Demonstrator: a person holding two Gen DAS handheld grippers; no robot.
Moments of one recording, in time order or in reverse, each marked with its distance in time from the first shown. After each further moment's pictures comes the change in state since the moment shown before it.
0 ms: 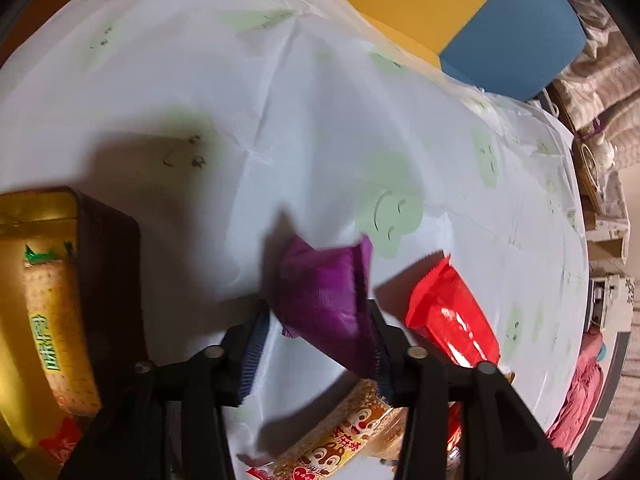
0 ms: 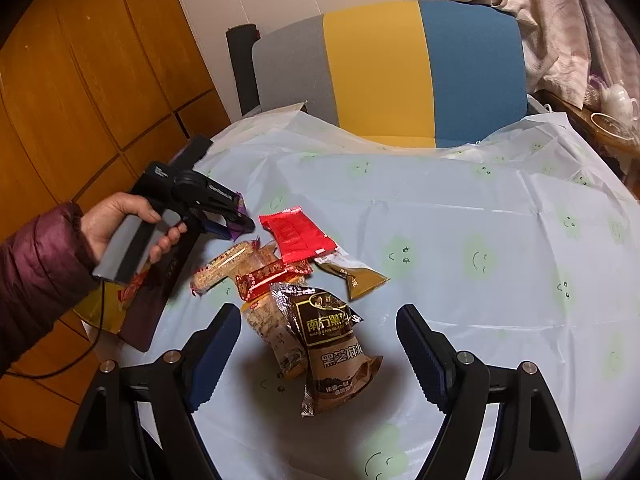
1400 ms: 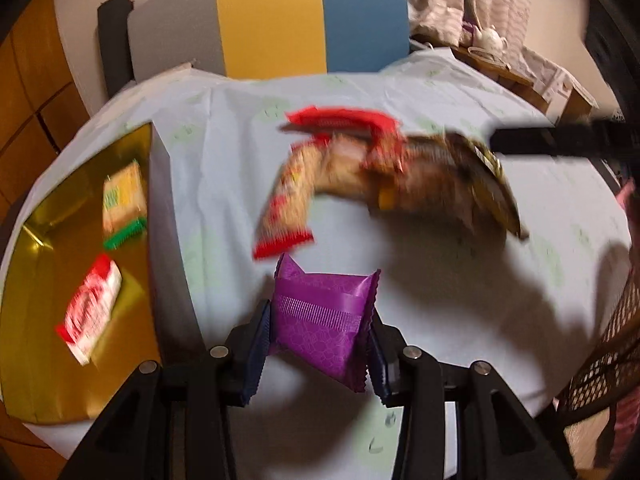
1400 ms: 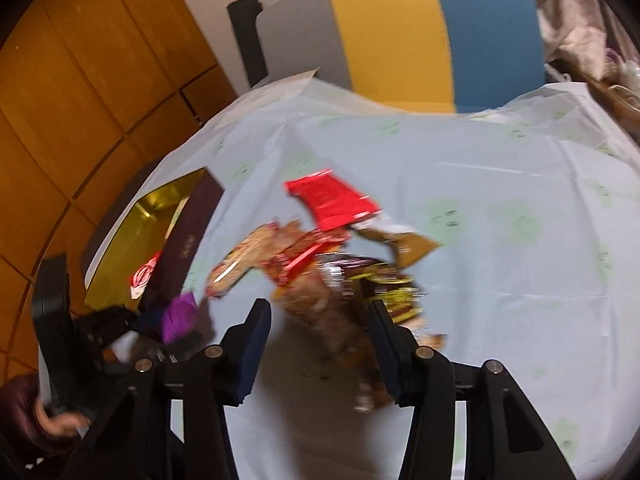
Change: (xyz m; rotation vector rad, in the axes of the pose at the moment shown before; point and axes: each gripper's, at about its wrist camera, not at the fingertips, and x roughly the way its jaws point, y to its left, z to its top) left arm -0.045 -0.008 -0.256 0.529 -0.379 0.117; right arm 0.041 0.041 -0.007 0.042 0.123 0.078
